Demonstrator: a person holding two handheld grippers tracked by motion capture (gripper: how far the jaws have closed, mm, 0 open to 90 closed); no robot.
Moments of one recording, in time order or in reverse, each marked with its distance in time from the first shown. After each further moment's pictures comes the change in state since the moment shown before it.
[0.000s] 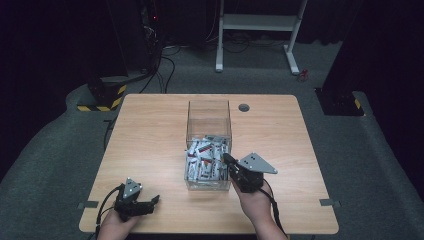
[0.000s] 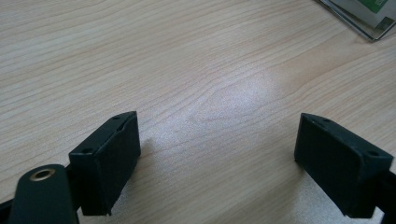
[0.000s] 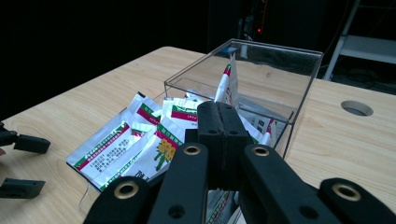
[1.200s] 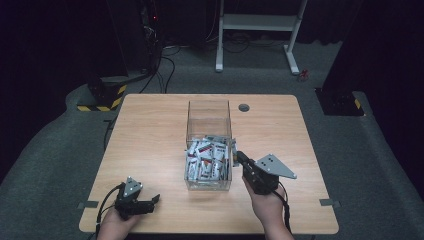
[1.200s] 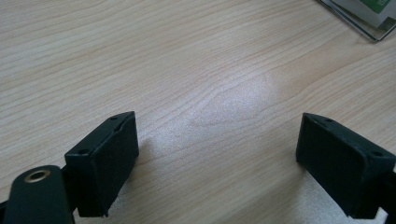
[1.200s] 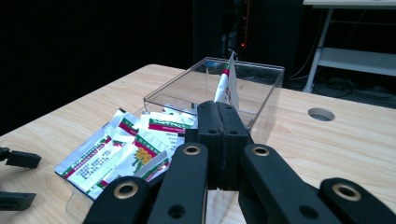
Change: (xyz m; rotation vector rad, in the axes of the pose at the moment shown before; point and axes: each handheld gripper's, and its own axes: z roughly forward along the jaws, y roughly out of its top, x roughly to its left) left arm 0.002 0.002 0.002 0.004 -0.008 0.000; right arm -0.018 0.004 -0.031 -0.067 -0.051 0.031
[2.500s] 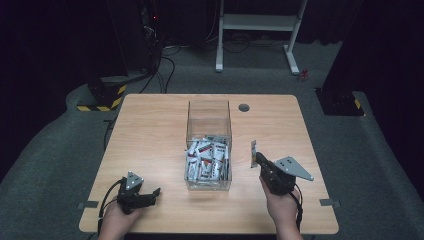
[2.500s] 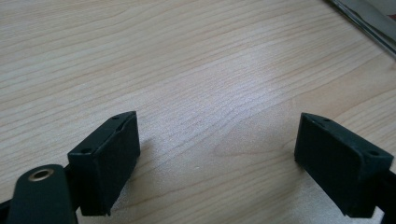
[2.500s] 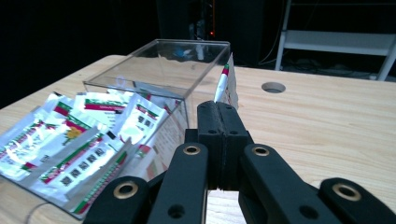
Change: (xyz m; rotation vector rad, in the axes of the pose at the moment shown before) left arm 0.006 0.011 0.011 -0.001 0.040 -0.034; right arm -0.043 -0.022 -0.012 0.031 -0.120 0.061
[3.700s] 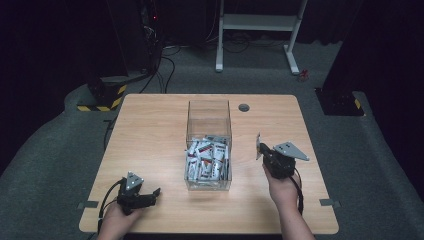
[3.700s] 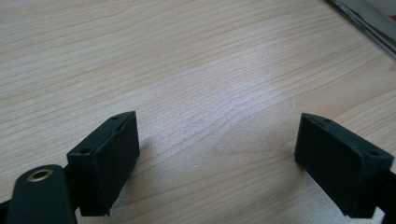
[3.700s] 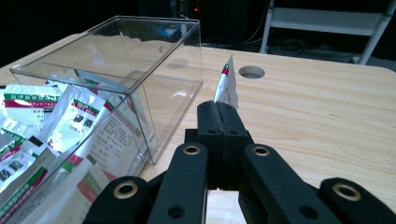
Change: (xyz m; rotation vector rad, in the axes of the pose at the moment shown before) left arm -0.001 -0.001 -0.001 -0.002 0.006 -0.010; right arm -0.031 0.006 0.040 0.097 -0.060 -0.008
